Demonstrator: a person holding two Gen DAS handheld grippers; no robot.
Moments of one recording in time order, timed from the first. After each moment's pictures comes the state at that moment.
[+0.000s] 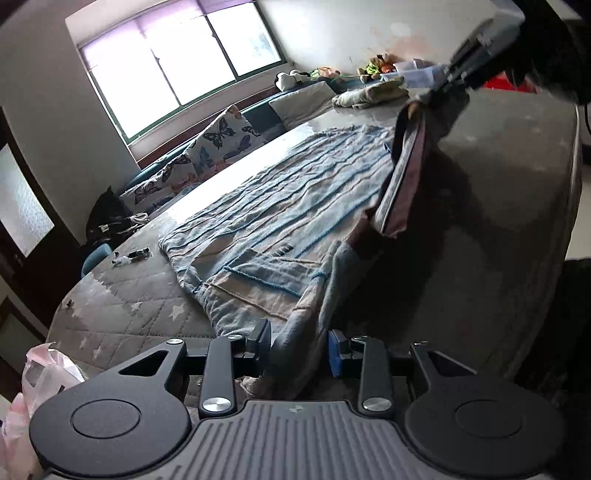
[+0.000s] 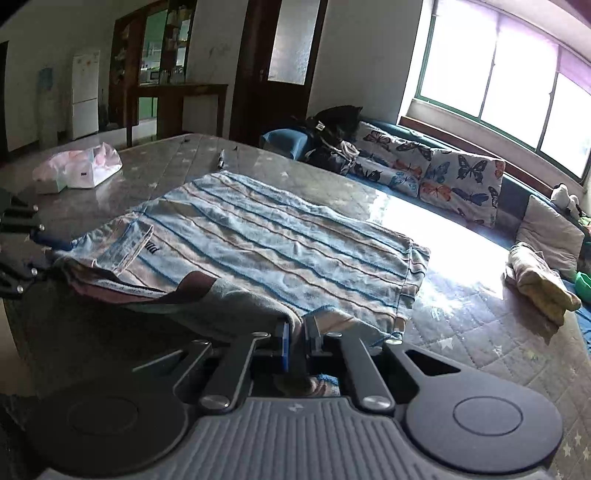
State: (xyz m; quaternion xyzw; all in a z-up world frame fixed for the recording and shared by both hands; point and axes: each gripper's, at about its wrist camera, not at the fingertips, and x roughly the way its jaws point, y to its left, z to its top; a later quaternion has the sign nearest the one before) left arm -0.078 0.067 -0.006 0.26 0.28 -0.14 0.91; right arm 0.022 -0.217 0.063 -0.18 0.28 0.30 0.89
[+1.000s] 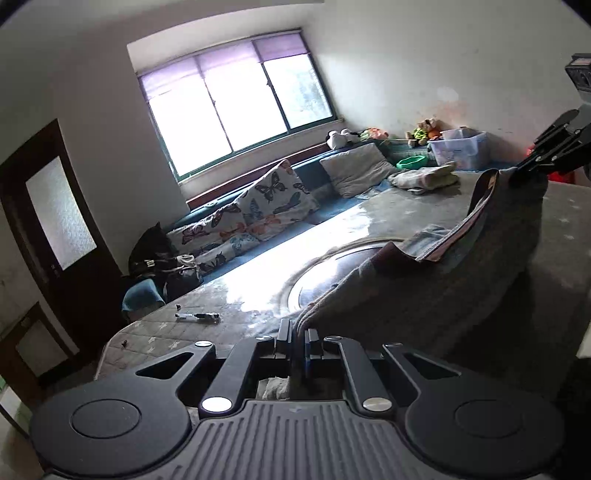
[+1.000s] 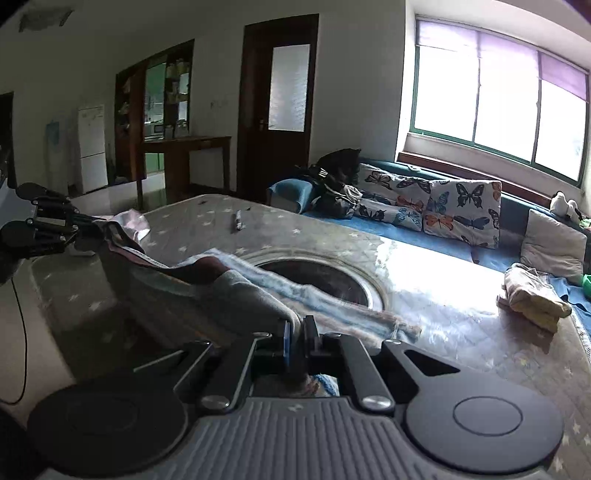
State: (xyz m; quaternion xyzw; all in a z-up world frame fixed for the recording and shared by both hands) left arm -0.053 0.100 0.096 0.20 0.19 -0.10 0.96; right arm -0.011 -0.240 0.121 -0.11 0.23 0.33 0.91
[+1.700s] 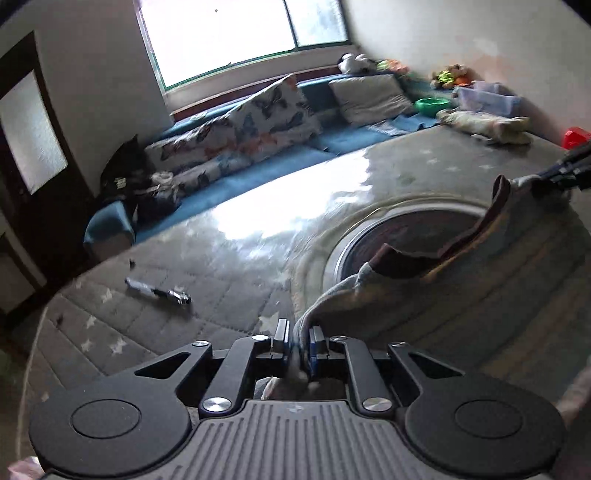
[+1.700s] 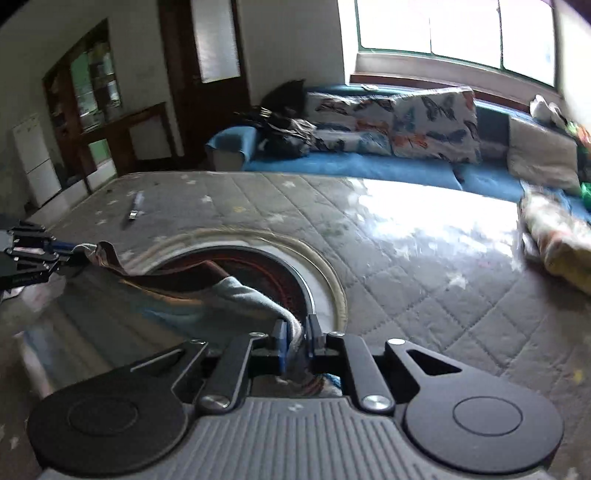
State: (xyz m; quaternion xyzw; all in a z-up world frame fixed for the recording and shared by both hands) left arm 0.178 0.120 0.022 0.14 0.34 -0.09 0.92; right arm 0.199 -0.198 0.035 -0.04 0.36 0.26 0.89
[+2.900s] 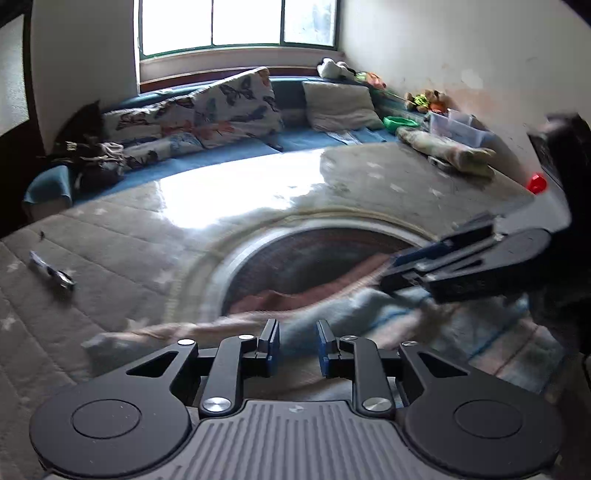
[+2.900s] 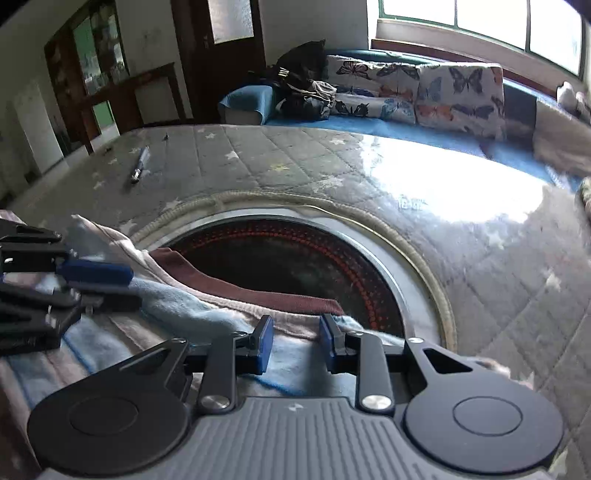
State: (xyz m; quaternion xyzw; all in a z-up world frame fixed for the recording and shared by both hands) left arm 0.184 0.054 0.008 0.05 0.36 -0.18 0.91; right arm 0.225 -0.102 -0.007 -0.08 0.40 0.27 0.87
